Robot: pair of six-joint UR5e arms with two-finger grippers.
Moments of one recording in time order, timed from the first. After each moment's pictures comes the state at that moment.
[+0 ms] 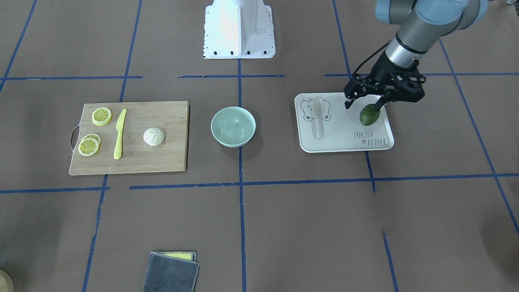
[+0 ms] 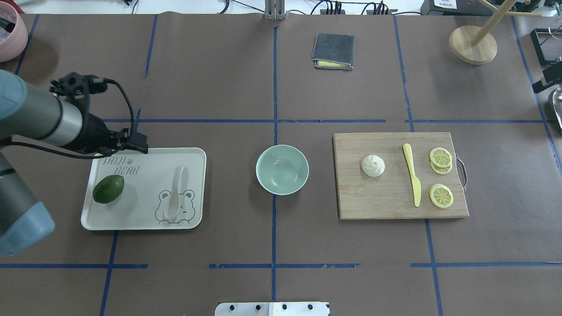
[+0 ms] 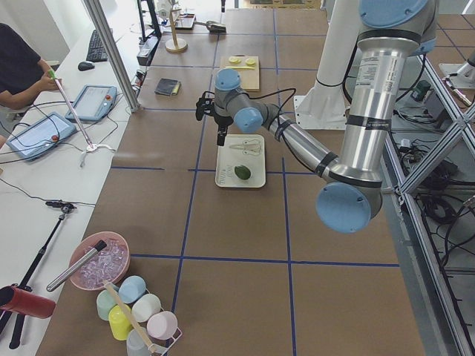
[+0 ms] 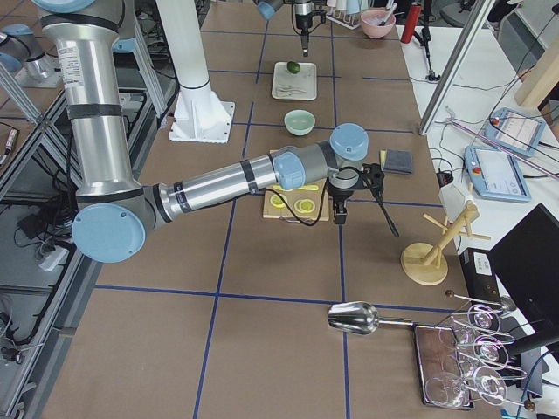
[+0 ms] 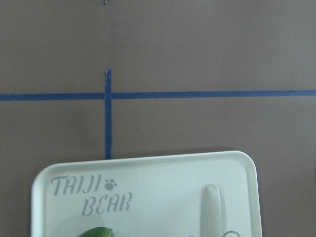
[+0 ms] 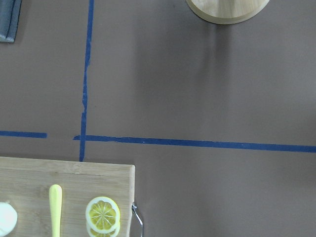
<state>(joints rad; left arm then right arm) -0.73 -1.77 -1.98 -1.86 -2.00 -1.15 1.37 -1.45 1.80 -1.56 2.45 0.40</state>
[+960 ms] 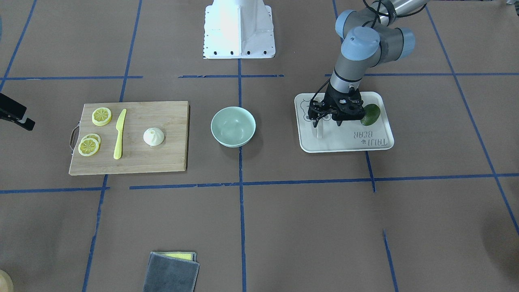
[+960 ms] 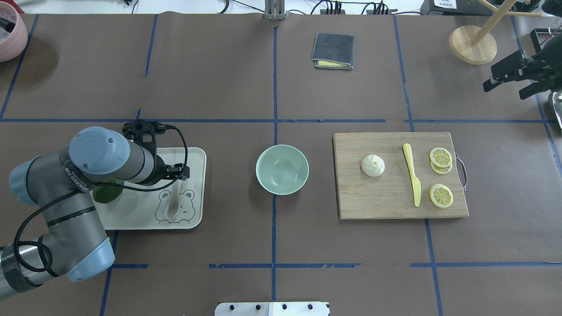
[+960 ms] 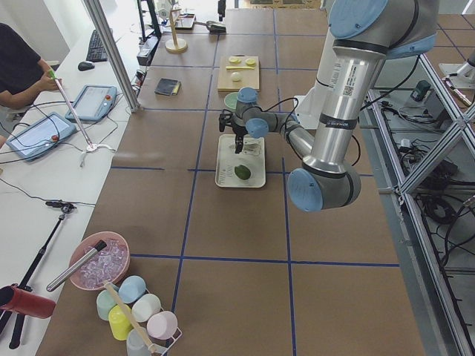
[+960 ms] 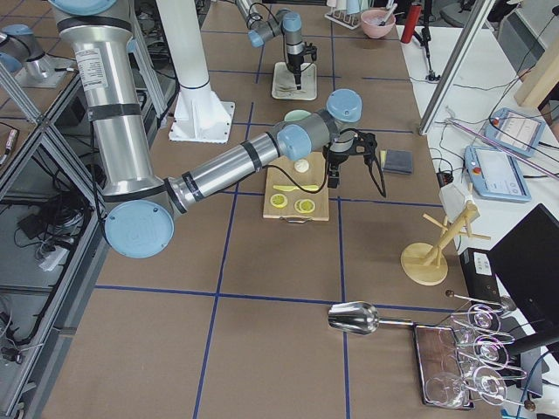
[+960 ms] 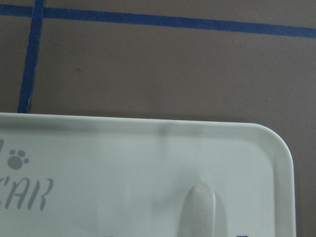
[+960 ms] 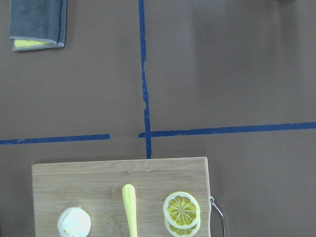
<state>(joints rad) -0.54 -1.87 -1.78 -1.88 -1.81 -1.25 1.24 -1.39 1.89 -1.56 2.44 0.68</state>
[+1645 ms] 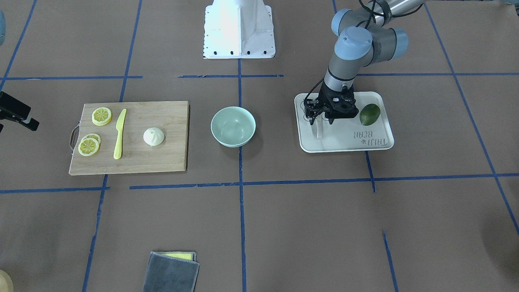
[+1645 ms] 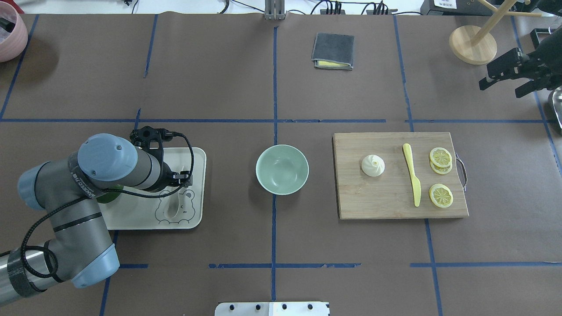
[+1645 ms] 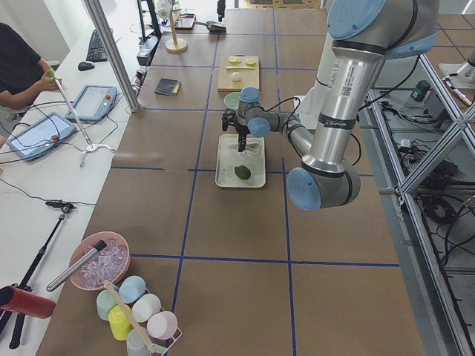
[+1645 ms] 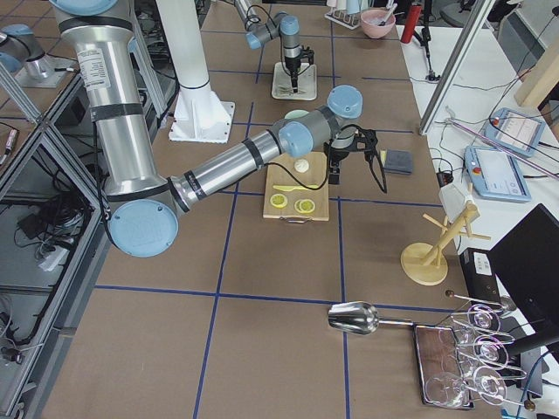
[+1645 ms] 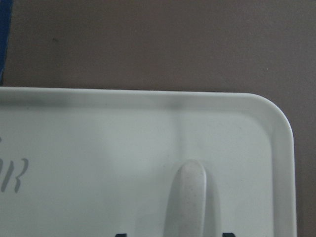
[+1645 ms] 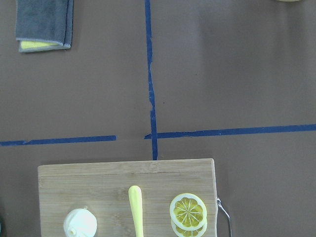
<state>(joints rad) -0.52 -1.88 -1.78 -1.88 -1.81 -1.25 1.24 -1.37 1.89 -1.56 2.44 0.69</state>
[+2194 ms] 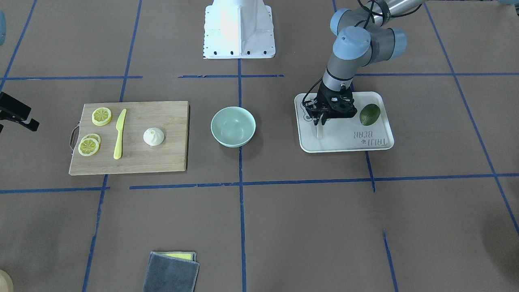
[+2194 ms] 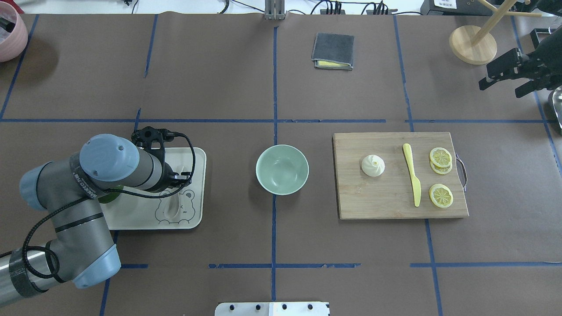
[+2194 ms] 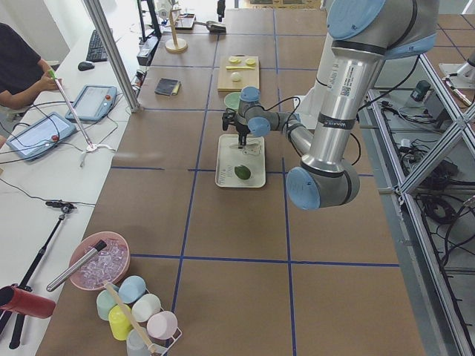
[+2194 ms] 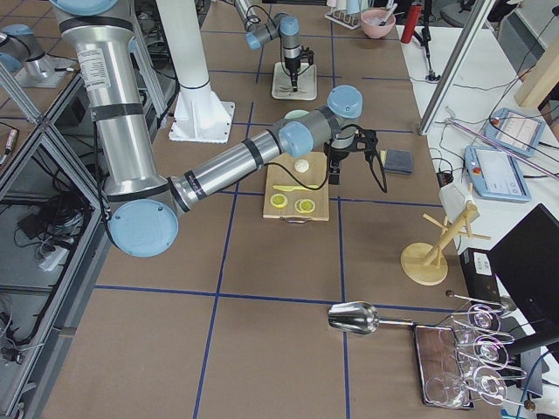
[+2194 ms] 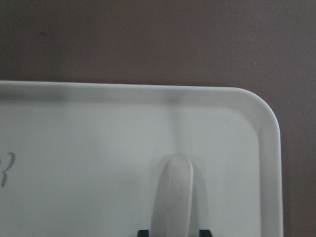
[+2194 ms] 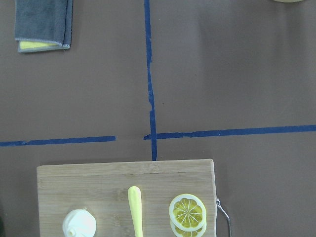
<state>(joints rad) -0.52 -1.88 -1.78 -1.88 -1.81 -1.26 1.24 -1.37 1.89 -1.56 2.44 0.69</state>
